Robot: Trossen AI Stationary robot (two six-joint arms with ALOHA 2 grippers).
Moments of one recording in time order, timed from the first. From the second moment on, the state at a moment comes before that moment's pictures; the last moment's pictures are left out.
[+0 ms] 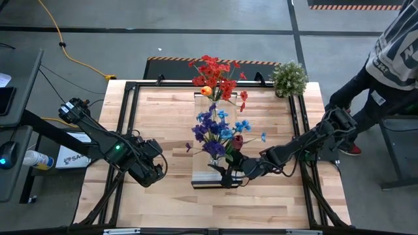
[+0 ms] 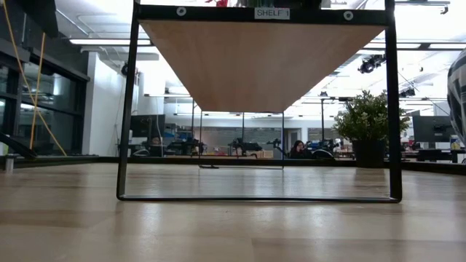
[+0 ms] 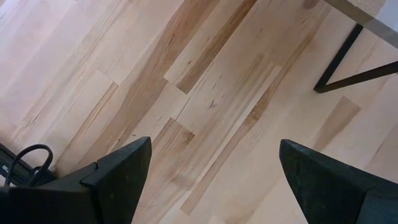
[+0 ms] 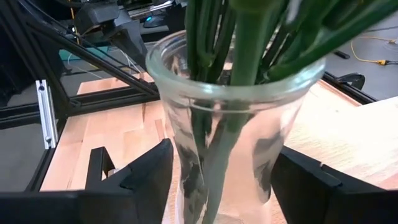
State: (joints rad) left arm -0.67 1.33 1.28 -1.36 -0.40 -1.26; right arm 0.46 1.60 1.06 0.20 0.67 0.31
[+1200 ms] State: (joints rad) left arm -0.67 1.32 1.28 -1.43 -0.48 -1.25; right arm 0.47 1.38 1.06 -0.31 0.54 0.50
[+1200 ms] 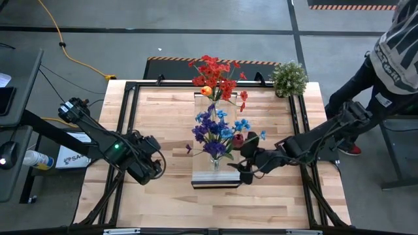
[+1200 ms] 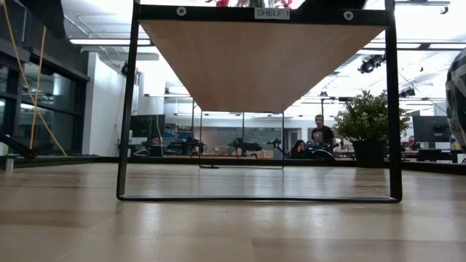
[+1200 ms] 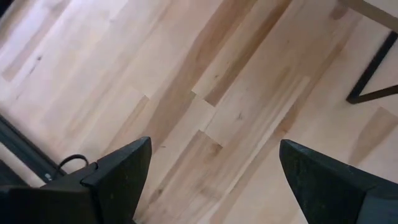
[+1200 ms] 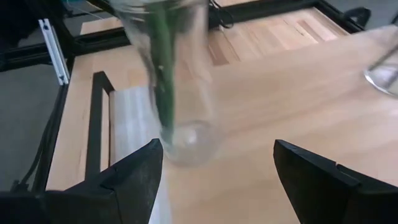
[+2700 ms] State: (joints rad) left arm -0.67 0.78 1.28 -1.56 -0.56 -1.08; right arm 0.47 0.58 1.06 -1.18 0.61 0.84
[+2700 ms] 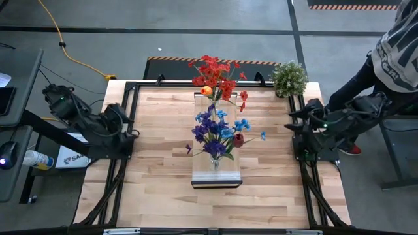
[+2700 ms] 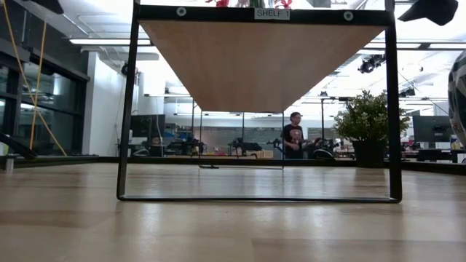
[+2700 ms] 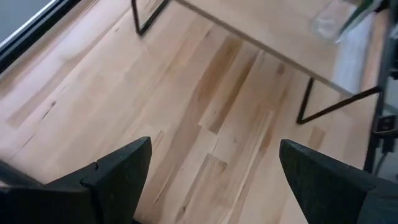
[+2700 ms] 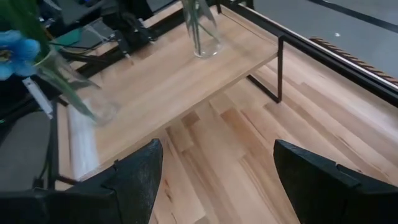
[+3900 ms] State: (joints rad) left arm -0.67 0.19 0.56 -0.57 -0.46 -0.58; right arm 0.47 0.01 0.67 -0.73 0.45 0.48
